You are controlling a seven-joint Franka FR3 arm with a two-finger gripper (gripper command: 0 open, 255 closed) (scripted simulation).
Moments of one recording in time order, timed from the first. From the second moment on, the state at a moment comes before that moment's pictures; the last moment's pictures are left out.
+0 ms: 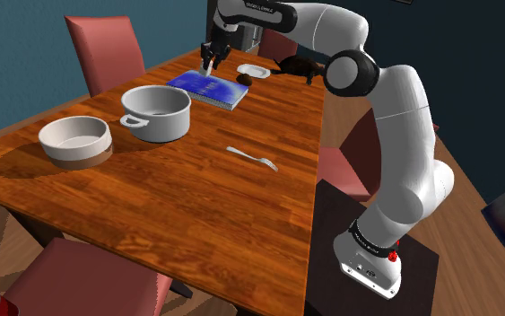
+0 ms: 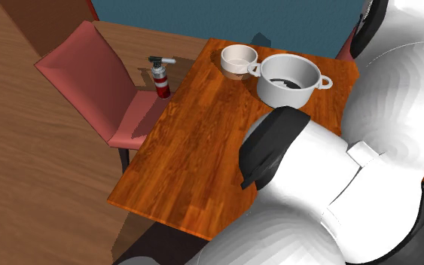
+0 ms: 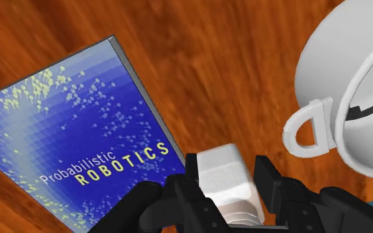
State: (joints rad) arm -0.22 0.77 0.29 -0.86 -0.12 1.88 0.00
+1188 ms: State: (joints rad) arm -0.25 0.80 0.29 -1.05 -0.12 2.09 -0.01
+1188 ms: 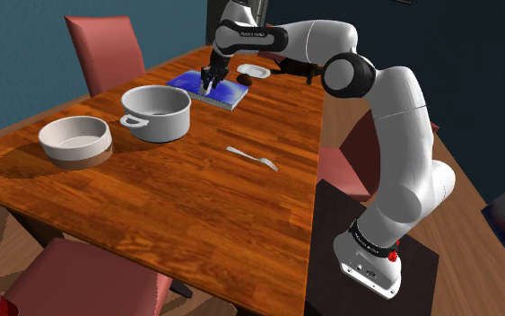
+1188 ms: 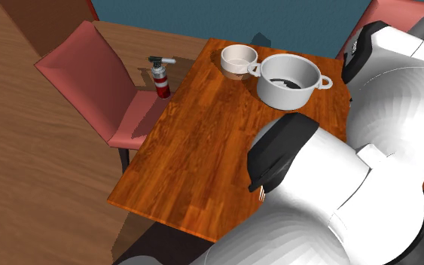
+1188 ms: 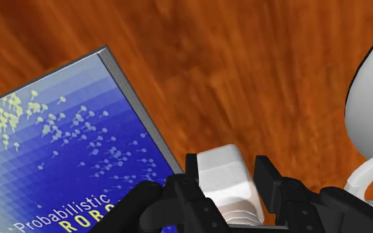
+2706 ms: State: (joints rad) arm -0.26 0.84 0.28 -1.15 -0.13 2.23 -0.01
